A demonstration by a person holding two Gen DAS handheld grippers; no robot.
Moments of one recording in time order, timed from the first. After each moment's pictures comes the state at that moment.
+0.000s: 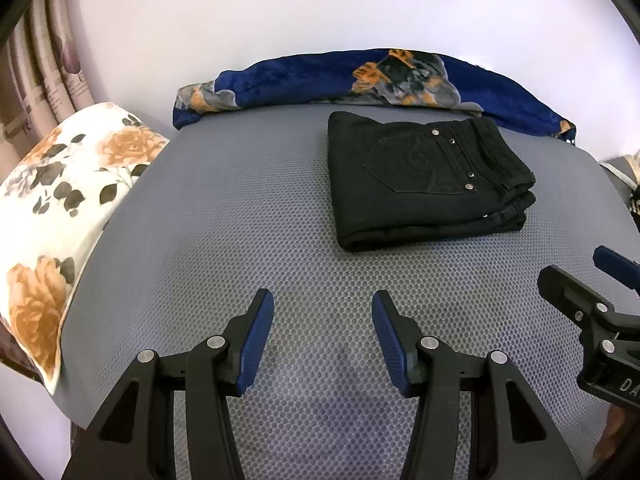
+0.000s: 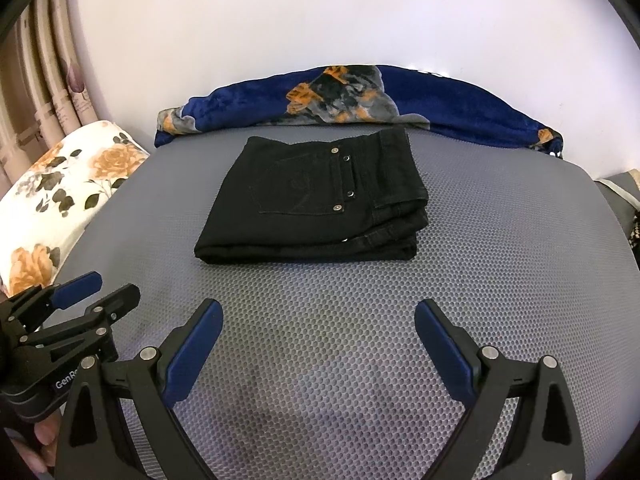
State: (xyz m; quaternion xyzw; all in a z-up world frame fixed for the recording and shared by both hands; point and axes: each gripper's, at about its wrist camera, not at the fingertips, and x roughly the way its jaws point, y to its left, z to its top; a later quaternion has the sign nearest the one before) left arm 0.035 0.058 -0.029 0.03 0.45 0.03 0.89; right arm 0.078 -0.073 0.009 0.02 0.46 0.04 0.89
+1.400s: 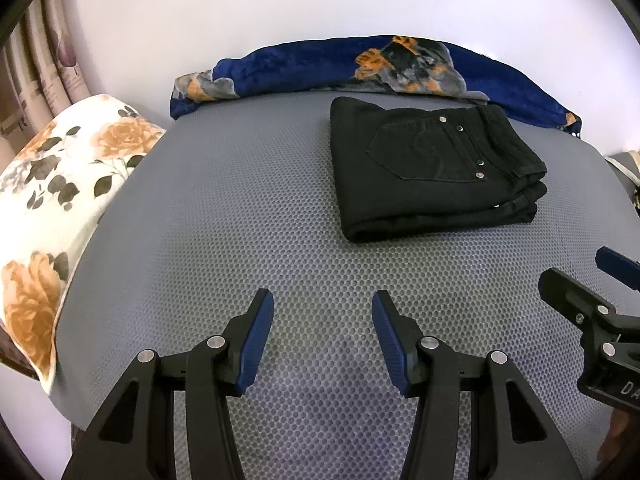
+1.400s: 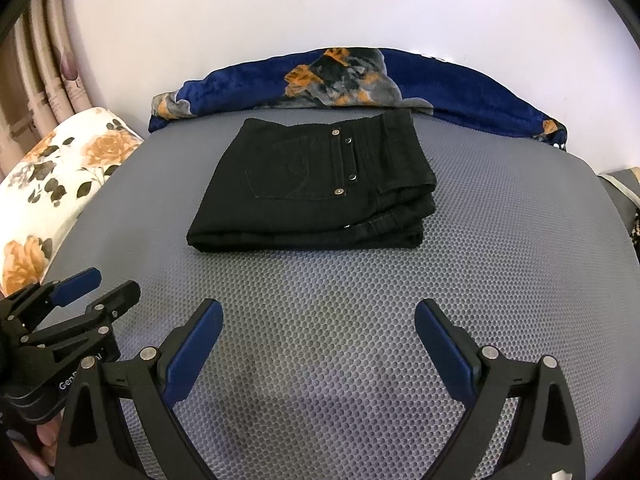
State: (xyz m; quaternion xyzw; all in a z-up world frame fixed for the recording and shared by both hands) left arm 0.049 0.068 -0.044 0.03 0.46 0.02 0.89; right arm 0.088 -0.068 -0.008 0.02 0.49 0.04 0.87
